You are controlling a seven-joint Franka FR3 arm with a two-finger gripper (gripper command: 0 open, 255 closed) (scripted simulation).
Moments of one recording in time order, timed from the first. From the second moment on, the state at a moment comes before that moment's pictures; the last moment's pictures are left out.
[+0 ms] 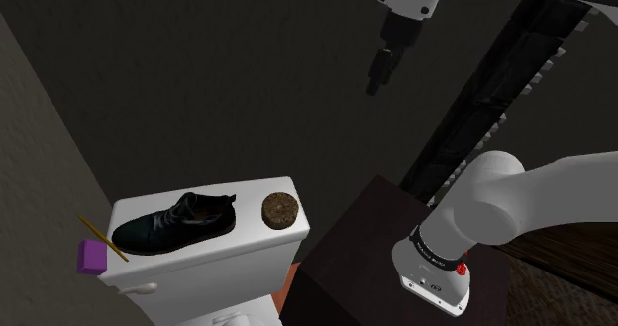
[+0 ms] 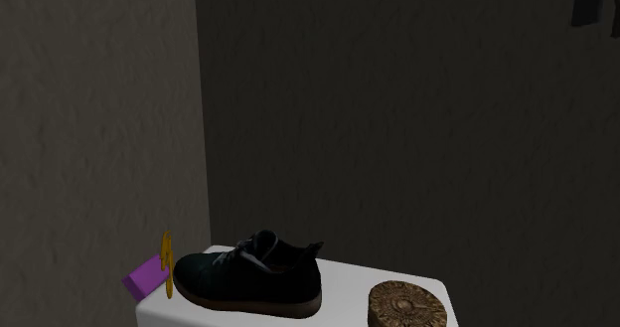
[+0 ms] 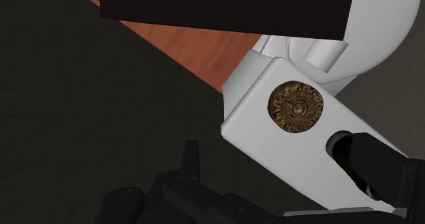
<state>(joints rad) -0.01 -0.75 -0.05 -2.38 -0.01 1.62 -0.17</state>
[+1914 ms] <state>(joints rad) 0.17 -0.04 0.32 -2.24 0.06 2.20 0.21</state>
